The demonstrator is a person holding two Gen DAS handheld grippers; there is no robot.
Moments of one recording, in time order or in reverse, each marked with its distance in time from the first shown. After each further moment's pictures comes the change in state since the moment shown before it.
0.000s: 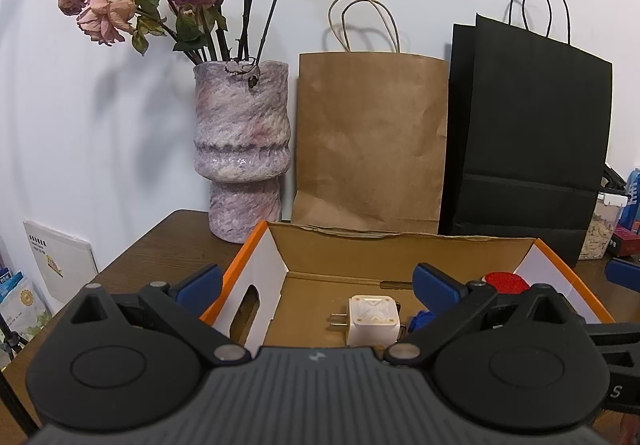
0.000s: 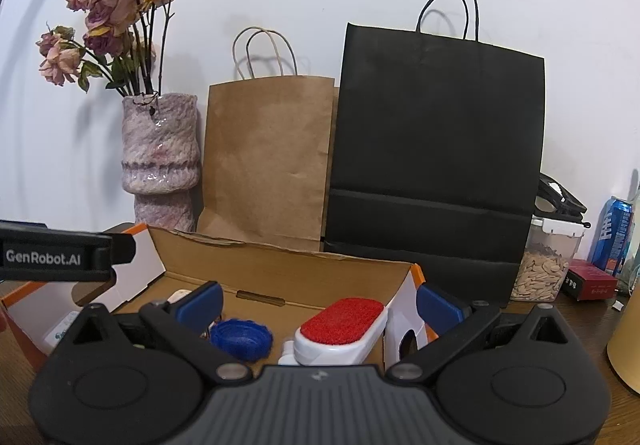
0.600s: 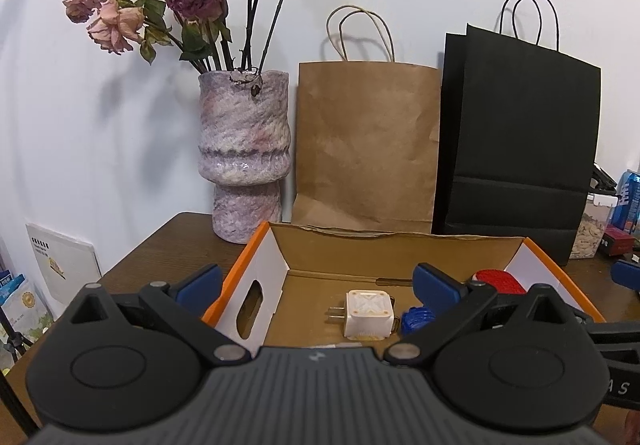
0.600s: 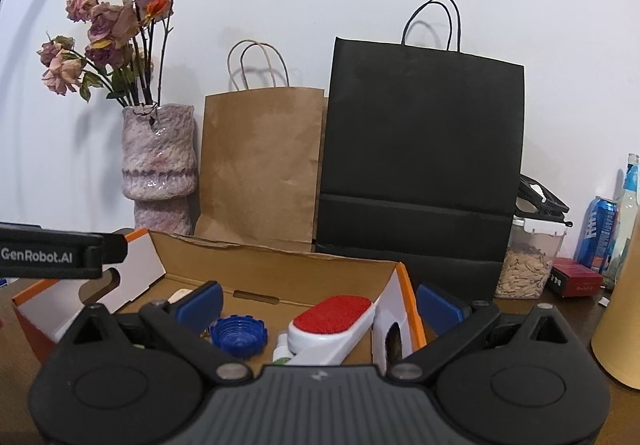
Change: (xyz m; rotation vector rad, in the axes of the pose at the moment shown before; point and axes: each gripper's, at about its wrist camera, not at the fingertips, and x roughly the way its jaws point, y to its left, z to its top) left arm -0.022 -0.002 -0.006 0.004 -0.017 -0.002; right arm -0.026 -0.003 -0.005 0.012 -0.018 -0.021
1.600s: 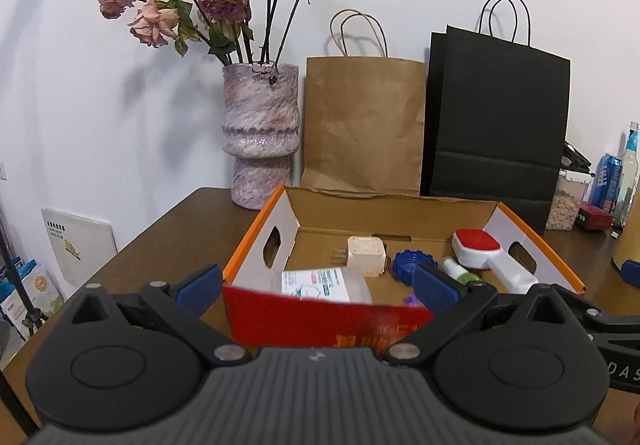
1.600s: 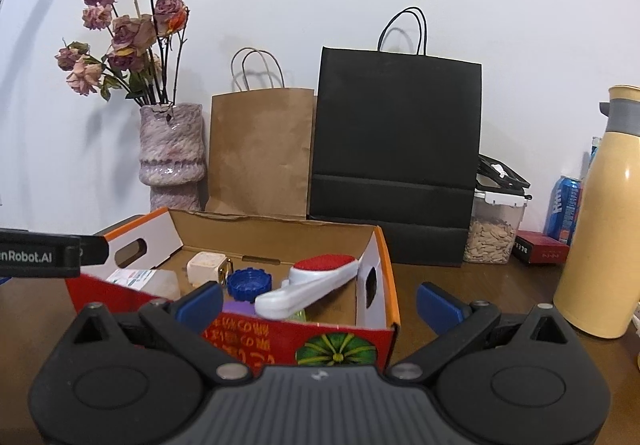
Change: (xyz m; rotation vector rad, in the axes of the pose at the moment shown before) left arm -0.080 0.006 -0.035 0.000 0.028 0.001; right arm -0.087 -0.002 -0.032 0.020 0.016 -0.021
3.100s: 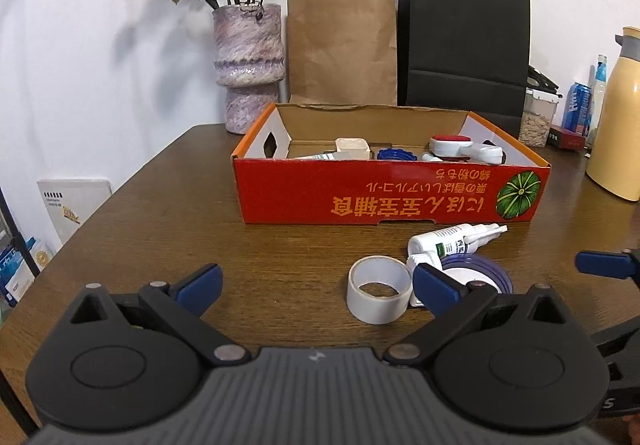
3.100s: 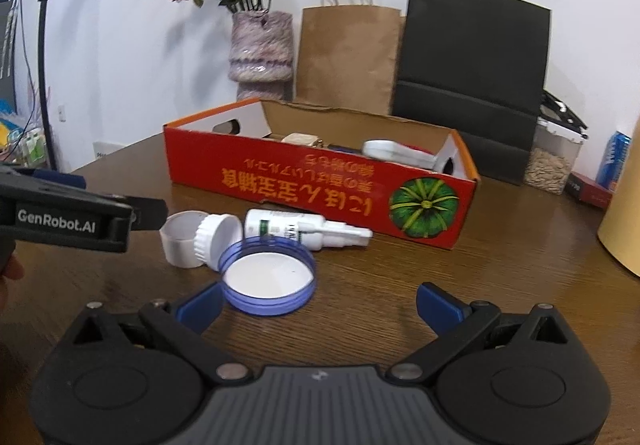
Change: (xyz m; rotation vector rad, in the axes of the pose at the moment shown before) left arm -0.050 0.014 -0.064 0.081 0.143 -0.052; right arm -0.049 0.035 -0.060 -0.115 0.233 0.195
